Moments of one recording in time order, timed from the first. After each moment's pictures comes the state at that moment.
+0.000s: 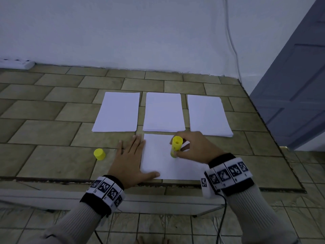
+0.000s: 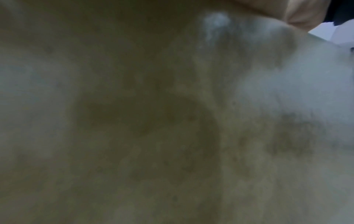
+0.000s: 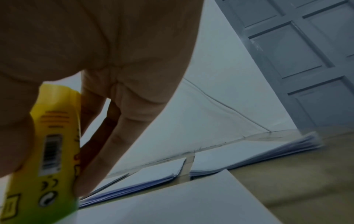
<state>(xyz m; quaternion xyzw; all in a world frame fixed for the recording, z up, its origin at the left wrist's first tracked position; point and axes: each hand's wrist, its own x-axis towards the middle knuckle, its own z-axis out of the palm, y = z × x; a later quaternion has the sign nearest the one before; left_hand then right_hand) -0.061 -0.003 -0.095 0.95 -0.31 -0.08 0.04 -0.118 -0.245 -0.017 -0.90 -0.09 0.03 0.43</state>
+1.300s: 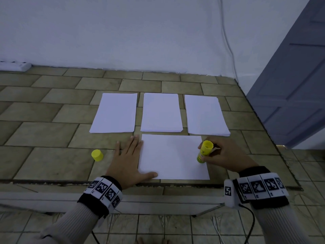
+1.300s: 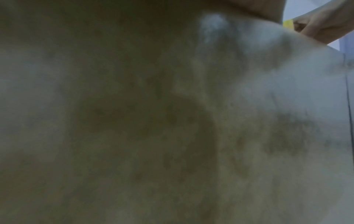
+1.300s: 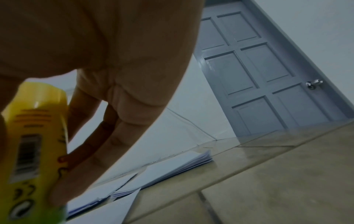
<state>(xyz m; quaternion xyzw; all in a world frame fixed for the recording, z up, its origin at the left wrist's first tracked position) -0.061 -0.002 -0.095 0.95 -0.31 -0.08 0.04 -0.168 -0.309 -0.022 -0.91 0.00 -0.01 0.42</state>
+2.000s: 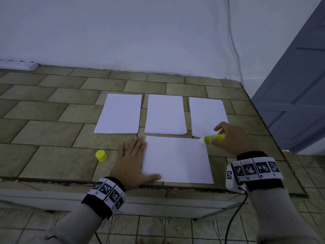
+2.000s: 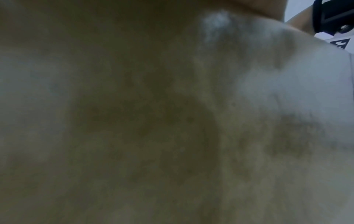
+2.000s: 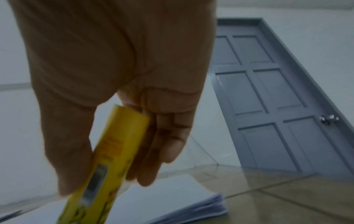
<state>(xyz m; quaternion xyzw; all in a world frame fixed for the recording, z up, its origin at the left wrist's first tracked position) -0.061 -0.003 -0.094 0.95 -0.31 -0.09 0.03 -0.121 -0.330 -0.016 -0.96 0.17 -0.03 0.22</state>
